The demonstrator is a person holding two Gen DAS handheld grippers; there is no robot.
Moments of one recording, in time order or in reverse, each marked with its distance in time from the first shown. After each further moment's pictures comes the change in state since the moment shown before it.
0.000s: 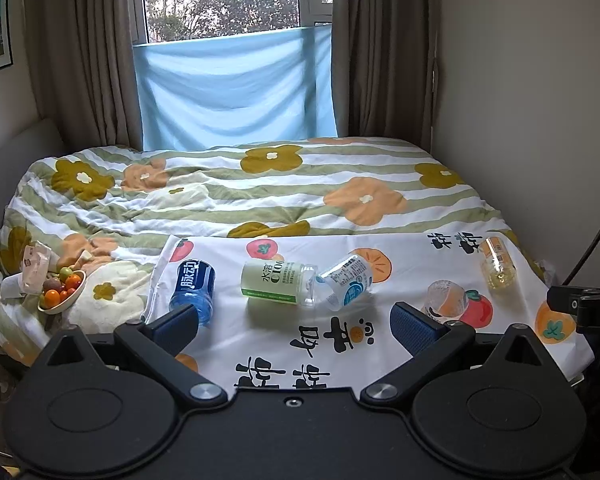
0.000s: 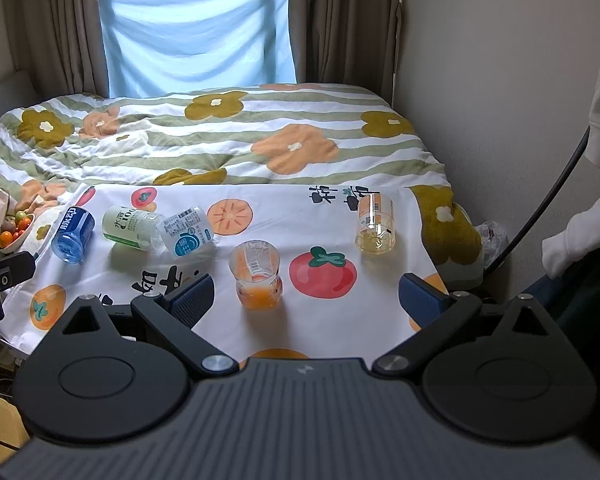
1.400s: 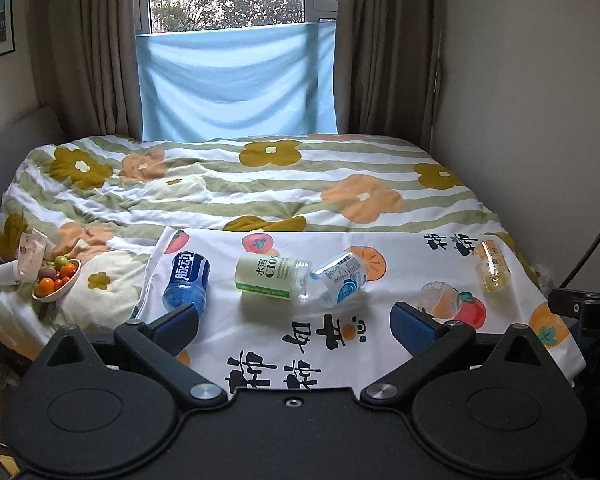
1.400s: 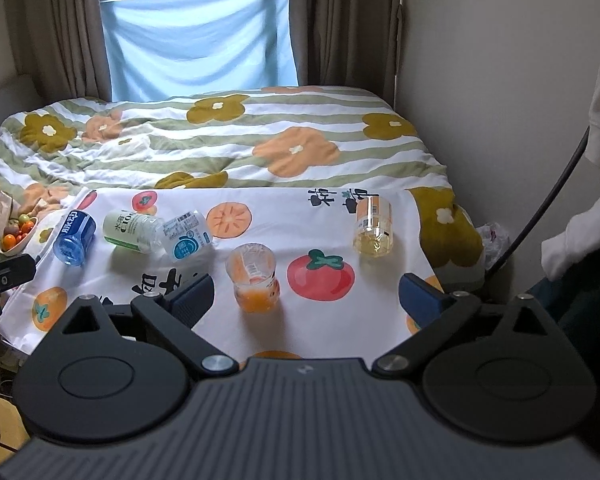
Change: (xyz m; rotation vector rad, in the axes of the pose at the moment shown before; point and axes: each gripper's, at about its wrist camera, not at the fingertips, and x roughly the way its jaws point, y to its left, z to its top) left arm 0.003 -0.002 0.003 -0.032 0.018 -0.014; right arm 0.003 -0.004 -0.001 0.003 -0.007 0.004
